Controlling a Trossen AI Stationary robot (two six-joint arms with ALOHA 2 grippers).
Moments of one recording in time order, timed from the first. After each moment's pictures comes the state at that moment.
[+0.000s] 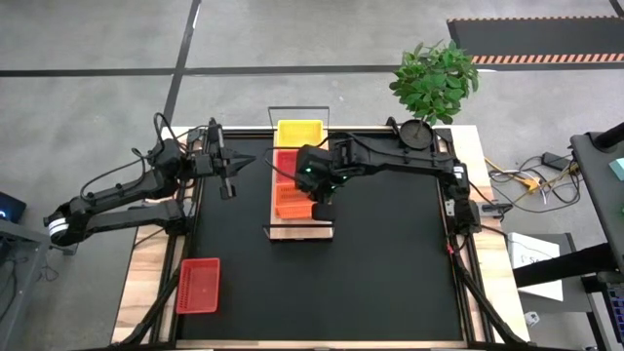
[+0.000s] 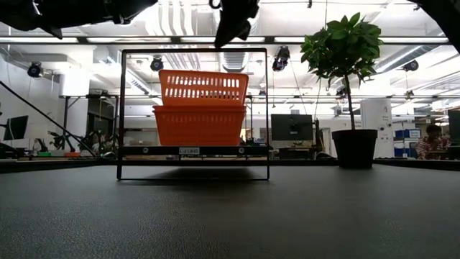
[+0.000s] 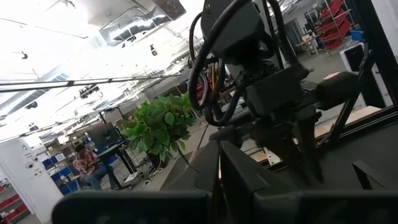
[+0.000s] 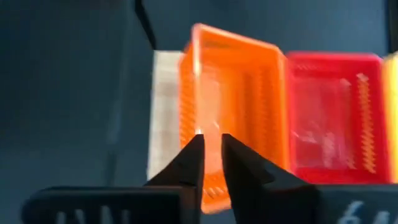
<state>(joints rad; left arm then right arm) 0.49 0.65 0.48 0.44 0.42 0.43 -0.06 2.05 2.21 -1.22 -0.07 -0.12</state>
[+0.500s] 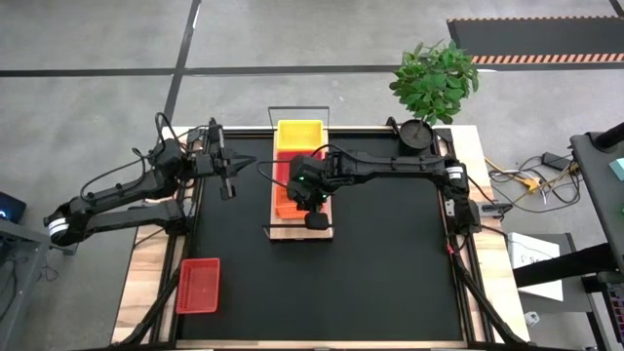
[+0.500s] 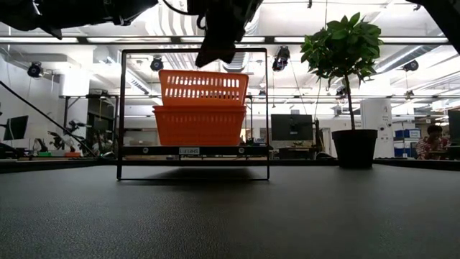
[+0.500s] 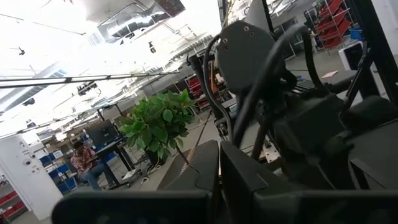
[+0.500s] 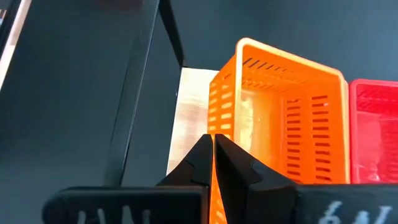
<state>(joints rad) 0.49 0.65 0.48 0.42 0.42 0.42 -0.07 2.05 2.00 -0.94 -0.22 -0.16</state>
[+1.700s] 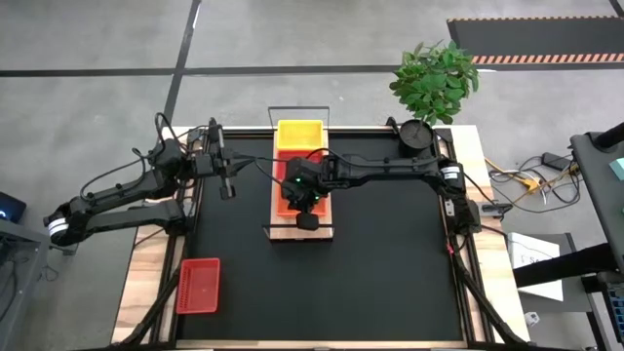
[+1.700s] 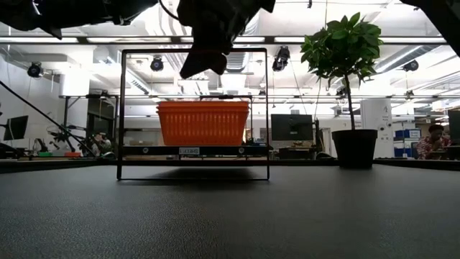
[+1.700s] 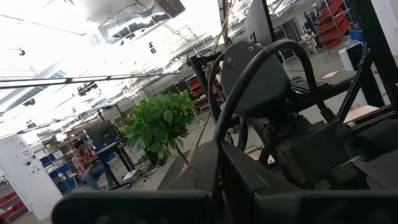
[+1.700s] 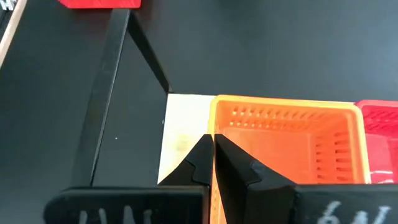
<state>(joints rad) 0.49 0.65 0.48 0.43 0.42 0.42 -0.08 2.08 1.92 -0.74 -0.21 -0.11</state>
